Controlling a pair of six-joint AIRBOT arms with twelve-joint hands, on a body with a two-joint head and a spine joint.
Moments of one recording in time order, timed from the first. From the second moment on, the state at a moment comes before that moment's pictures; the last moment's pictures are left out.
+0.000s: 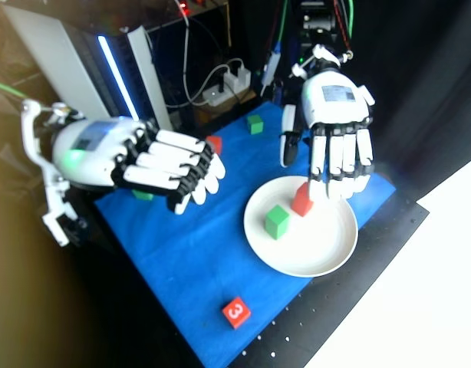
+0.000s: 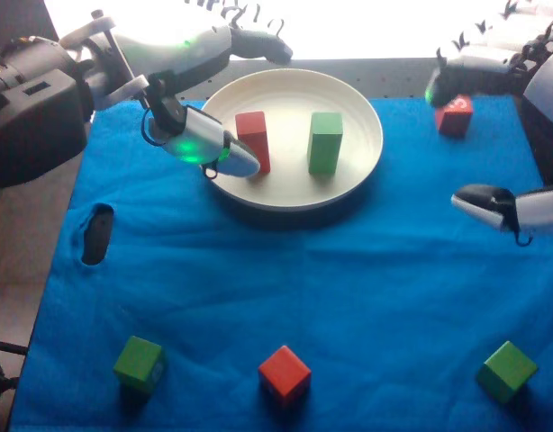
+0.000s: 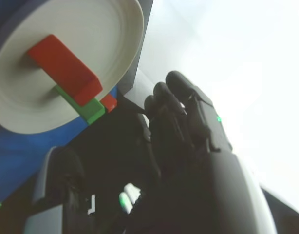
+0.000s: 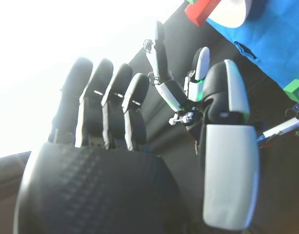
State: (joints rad) left arm 0.46 -1.14 1.26 -0.06 -0.36 1.29; right arm -0.83 -0.83 0.86 -2.98 -1.02 1.90
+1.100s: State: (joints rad) left arm 0.46 -1.24 1.36 -0.07 -0.26 1.29; right arm -0.83 -0.84 0.86 -2.98 -1.02 1.90
